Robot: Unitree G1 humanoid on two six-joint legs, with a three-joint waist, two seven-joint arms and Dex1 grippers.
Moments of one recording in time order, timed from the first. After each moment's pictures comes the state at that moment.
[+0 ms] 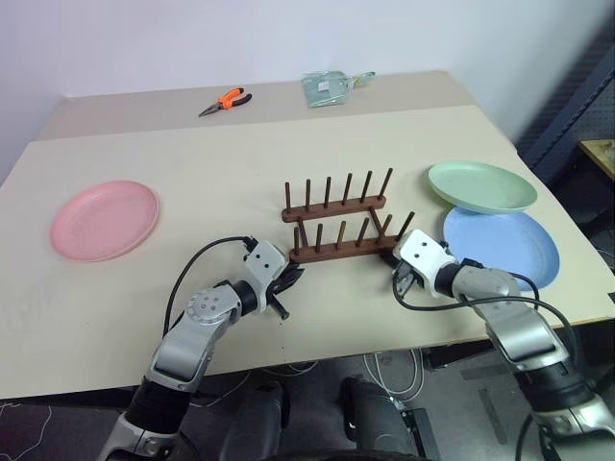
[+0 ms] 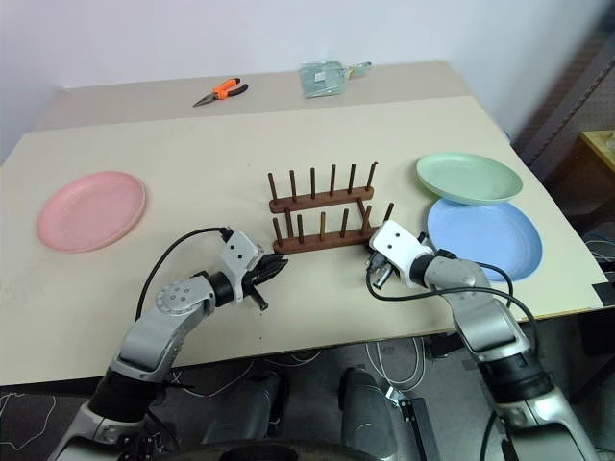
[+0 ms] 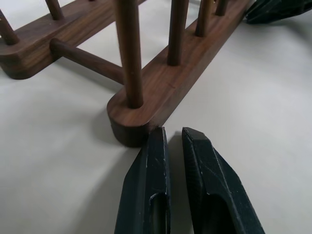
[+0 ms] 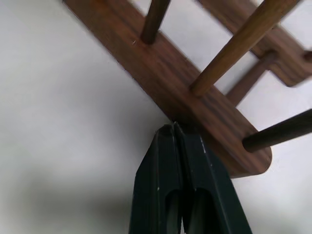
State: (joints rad) left arm -0.18 0.31 -0.22 -0.19 -0.10 0.47 -0.54; right arm -0.28 -0.63 0.18 -0.06 -0.03 0.33 0.62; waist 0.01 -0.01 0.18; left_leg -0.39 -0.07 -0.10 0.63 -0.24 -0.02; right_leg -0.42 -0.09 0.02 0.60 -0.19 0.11
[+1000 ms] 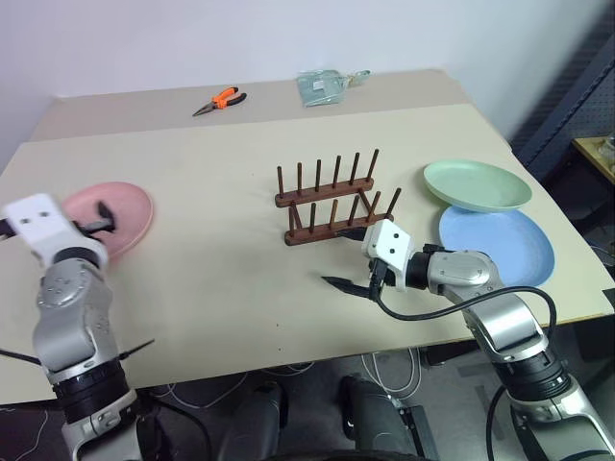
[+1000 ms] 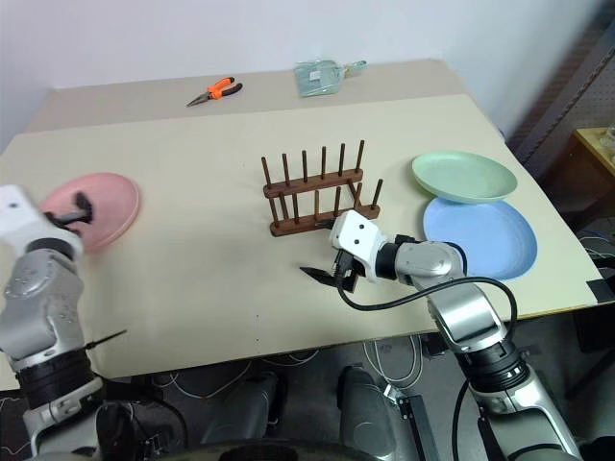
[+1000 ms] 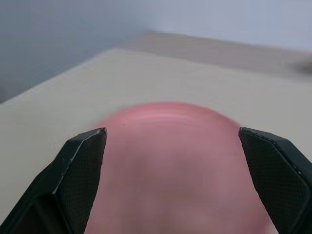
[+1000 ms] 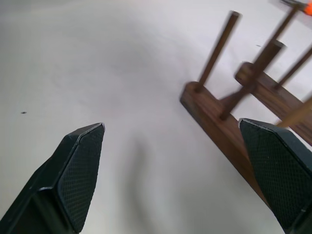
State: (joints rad) left arm -0.35 0.26 0.73 -0.20 -0.26 0.64 0.21; right arm -0.35 -0.56 0.23 -0.30 0.17 0.39 0.86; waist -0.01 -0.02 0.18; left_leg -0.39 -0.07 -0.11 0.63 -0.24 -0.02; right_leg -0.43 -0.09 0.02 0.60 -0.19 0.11
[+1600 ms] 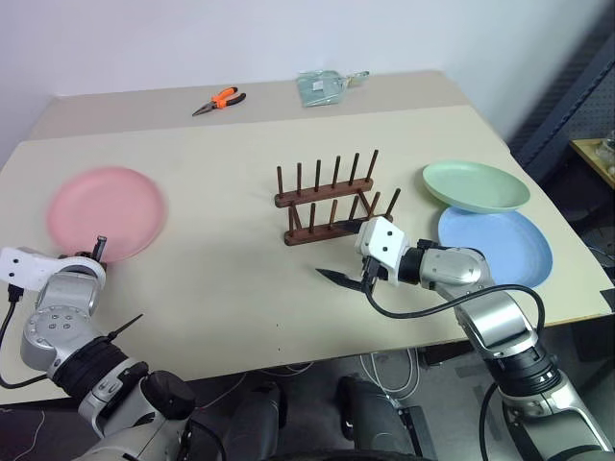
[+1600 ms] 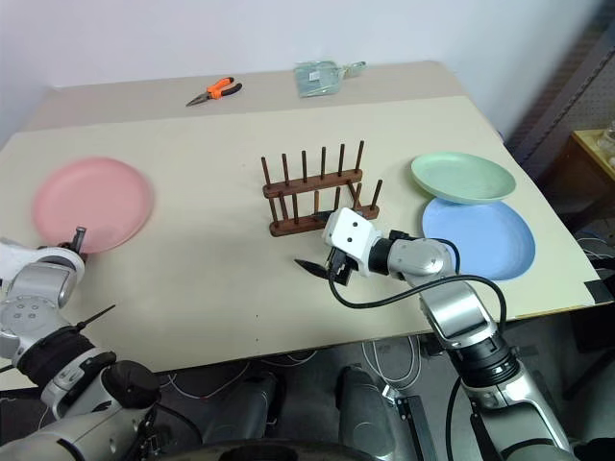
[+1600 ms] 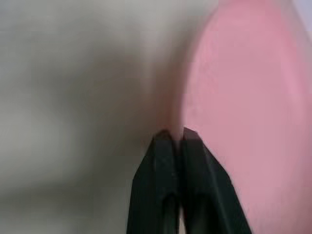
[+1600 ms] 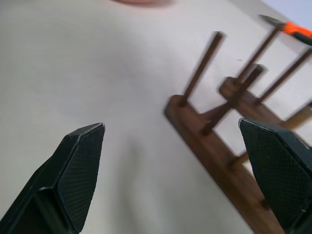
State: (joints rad) left arm -0.51 0.21 1.01 0.01 -0.71 0.82 0.40; right arm -0.37 -0.53 0.22 -0.26 0.13 0.34 0.79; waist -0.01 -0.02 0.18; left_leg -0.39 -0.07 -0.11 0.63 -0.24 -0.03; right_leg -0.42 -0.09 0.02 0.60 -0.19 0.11
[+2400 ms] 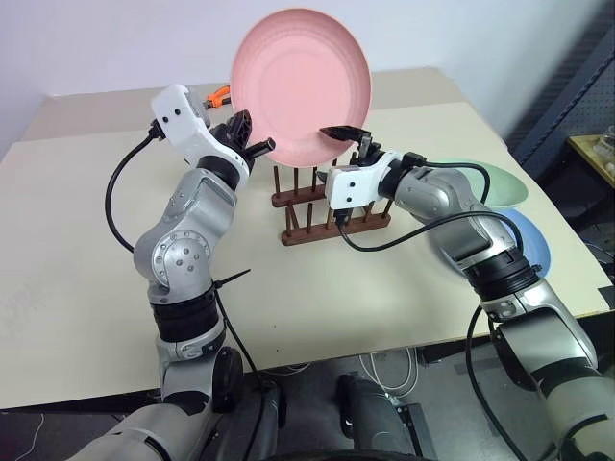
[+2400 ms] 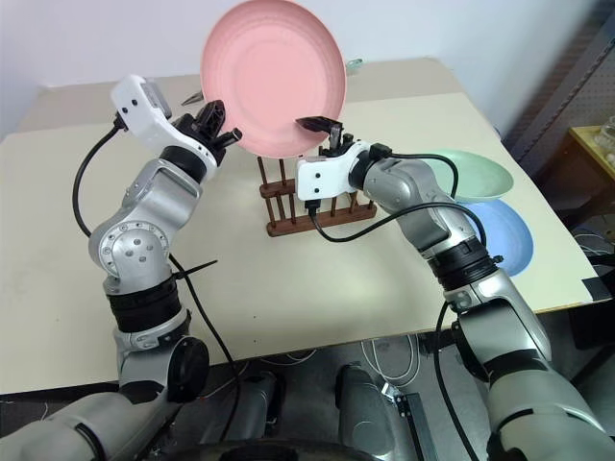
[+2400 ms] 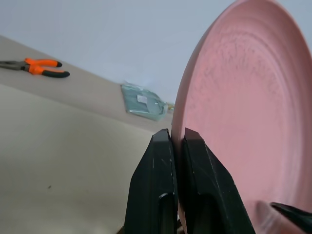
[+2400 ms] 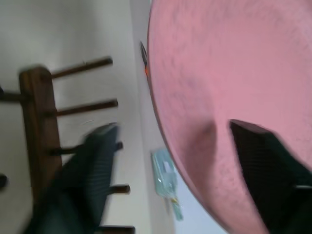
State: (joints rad) left arm -0.70 0.00 0.29 -0.33 -0.68 0.82 0.28; right arm -0.87 -0.54 0.38 0.27 -0.53 -0.28 0.46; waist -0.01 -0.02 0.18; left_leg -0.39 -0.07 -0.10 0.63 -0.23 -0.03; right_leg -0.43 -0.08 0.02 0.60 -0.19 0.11
